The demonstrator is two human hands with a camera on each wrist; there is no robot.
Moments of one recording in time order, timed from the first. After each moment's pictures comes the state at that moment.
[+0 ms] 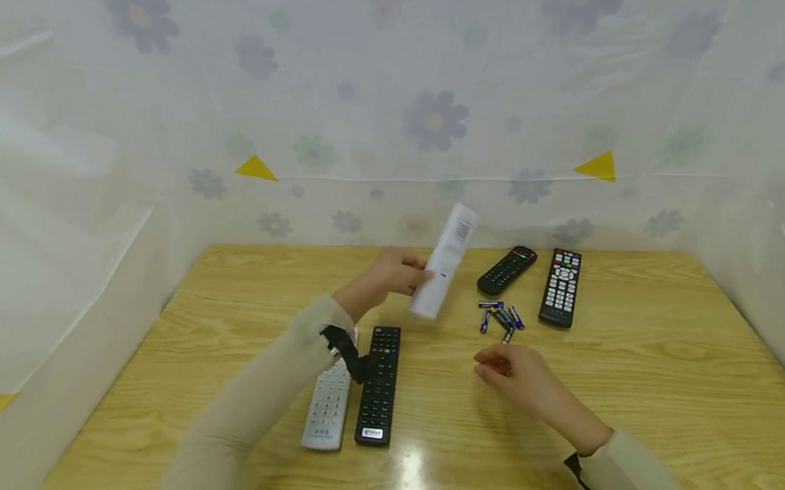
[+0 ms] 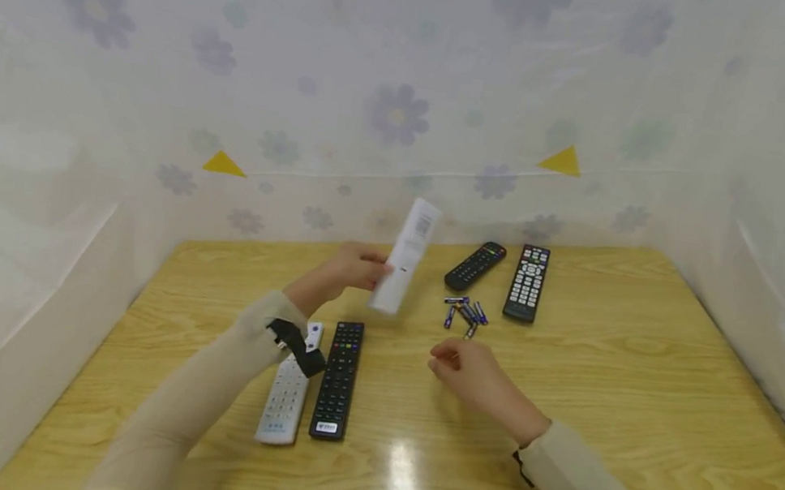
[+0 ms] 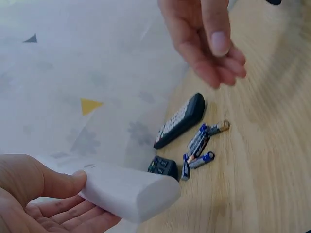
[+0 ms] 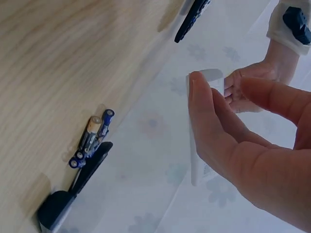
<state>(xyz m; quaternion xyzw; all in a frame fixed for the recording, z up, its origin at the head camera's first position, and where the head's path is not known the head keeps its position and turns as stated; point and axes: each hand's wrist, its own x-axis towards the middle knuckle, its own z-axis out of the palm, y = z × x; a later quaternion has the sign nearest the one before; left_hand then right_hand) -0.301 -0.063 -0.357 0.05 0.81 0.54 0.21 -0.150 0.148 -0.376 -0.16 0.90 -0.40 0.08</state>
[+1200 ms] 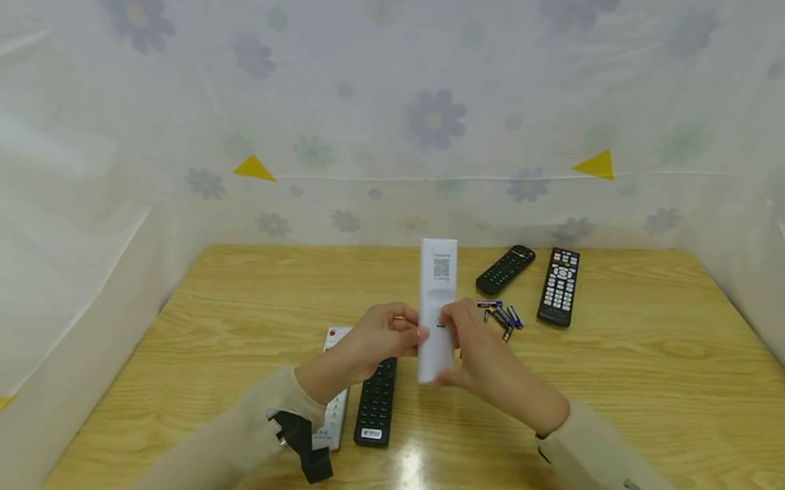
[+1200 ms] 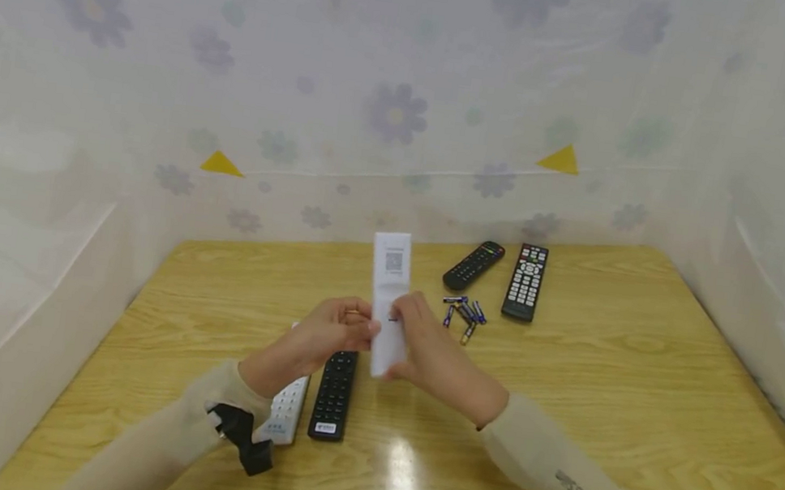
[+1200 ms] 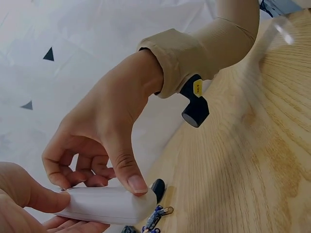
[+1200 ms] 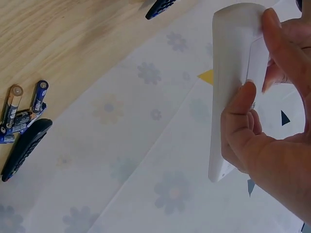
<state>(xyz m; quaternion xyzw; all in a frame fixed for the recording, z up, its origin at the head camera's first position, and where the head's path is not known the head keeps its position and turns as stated) -0.198 -0.081 -0.355 0.07 0.70 0.67 0.23 -0.165 0.104 -0.362 -0.28 0.89 -0.35 -0.07</state>
